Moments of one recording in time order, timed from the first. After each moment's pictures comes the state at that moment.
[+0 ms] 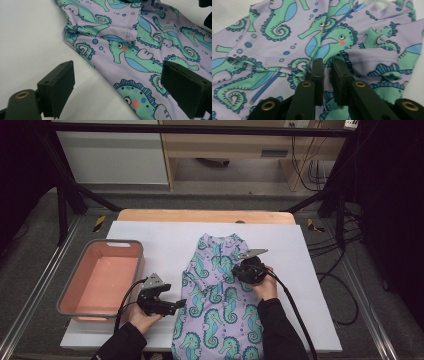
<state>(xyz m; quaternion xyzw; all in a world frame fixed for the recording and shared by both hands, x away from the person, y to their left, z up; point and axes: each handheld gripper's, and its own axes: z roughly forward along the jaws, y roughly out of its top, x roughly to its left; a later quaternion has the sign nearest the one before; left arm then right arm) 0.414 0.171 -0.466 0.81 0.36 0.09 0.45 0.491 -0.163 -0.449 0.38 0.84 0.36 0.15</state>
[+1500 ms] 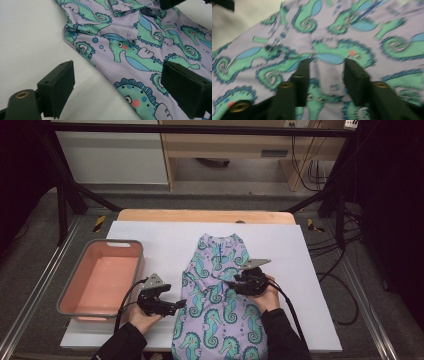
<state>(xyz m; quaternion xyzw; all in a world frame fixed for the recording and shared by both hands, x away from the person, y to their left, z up) 0.414 0.172 -0.467 0.81 0.36 0.09 0.45 0.457 -0.166 -0.445 0.37 0.83 0.39 0.13</state>
